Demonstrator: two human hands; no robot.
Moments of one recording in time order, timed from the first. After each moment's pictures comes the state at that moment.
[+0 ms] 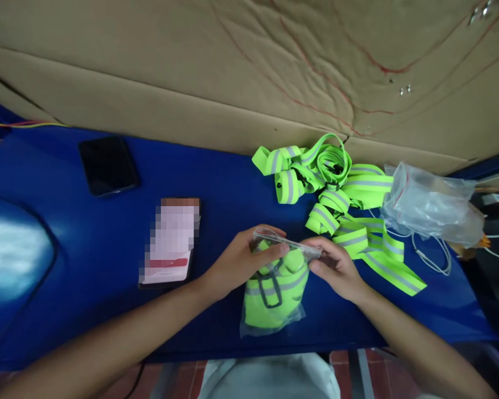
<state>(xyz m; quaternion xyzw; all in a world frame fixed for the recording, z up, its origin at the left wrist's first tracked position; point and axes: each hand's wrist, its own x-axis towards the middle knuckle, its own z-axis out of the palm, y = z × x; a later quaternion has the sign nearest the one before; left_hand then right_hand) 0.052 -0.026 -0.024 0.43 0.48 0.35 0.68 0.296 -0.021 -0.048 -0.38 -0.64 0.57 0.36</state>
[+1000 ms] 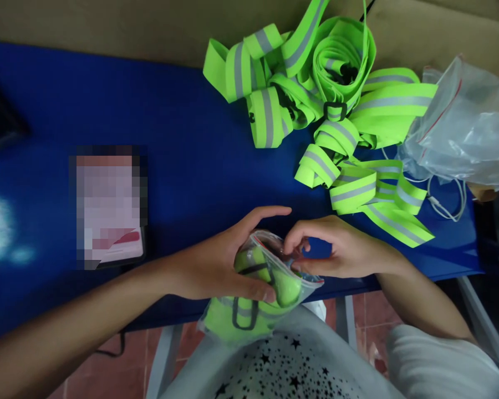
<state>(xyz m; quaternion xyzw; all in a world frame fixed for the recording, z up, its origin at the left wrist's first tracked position) 0.050 -0.038 -0.017 0.41 0.34 0.13 0.84 0.311 -0.014 -0.010 -0.26 -0.74 0.61 0.13</state>
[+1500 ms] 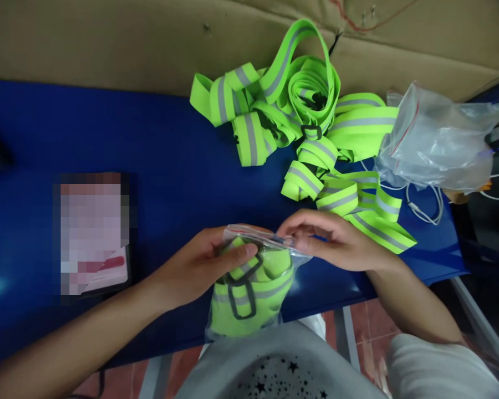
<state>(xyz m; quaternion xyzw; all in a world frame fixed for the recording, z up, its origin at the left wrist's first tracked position) 0.052 -0.029 -0.026 0.45 0.44 0.22 0.75 0.317 -0.006 -0.007 -0.35 -0.65 0.65 0.20</state>
